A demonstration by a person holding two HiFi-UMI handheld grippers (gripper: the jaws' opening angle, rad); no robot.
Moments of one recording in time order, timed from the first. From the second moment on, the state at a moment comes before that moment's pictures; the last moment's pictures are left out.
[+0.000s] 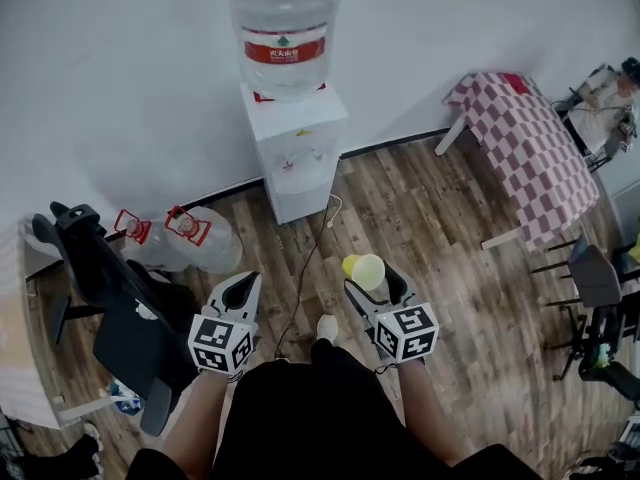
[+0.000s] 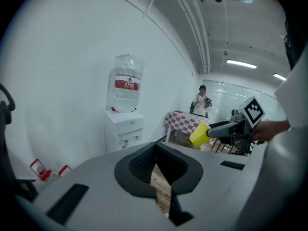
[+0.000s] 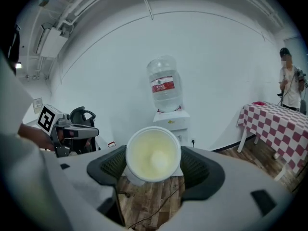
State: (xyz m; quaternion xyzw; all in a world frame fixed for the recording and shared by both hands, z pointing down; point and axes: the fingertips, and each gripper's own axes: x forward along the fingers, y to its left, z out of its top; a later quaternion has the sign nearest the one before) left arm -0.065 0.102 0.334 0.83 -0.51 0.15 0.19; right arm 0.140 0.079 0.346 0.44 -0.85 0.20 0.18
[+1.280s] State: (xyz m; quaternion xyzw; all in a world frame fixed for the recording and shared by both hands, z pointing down) left arm -0.045 -0.009 0.383 0.81 -0.52 0.17 0.23; right arm 0.116 -0.067 0.422 0.39 -0.87 0.21 0.23
